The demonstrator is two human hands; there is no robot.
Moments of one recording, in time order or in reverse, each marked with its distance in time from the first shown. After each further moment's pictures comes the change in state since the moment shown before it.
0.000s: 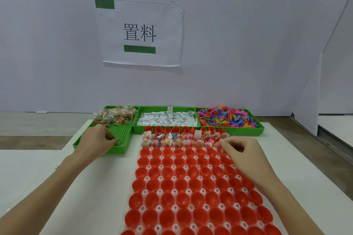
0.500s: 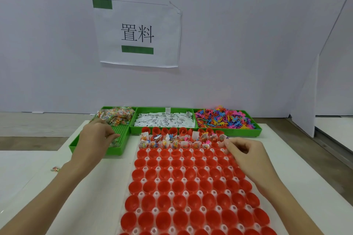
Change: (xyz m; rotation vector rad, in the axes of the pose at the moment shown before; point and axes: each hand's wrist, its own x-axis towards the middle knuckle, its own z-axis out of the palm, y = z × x) left_hand -0.008 0.004 0.004 -0.066 0.273 0.251; right_hand 0.000 0.008 -0.007 0.074 0.071 0.066
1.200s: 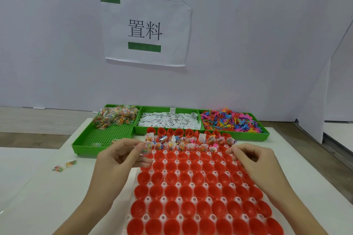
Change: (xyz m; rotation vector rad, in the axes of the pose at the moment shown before) left_hand -0.074 0.069 -0.009 -1.172 -0.045 -0.241; right_hand -0.002 0.000 0.003 -0.066 -0.005 -0.070
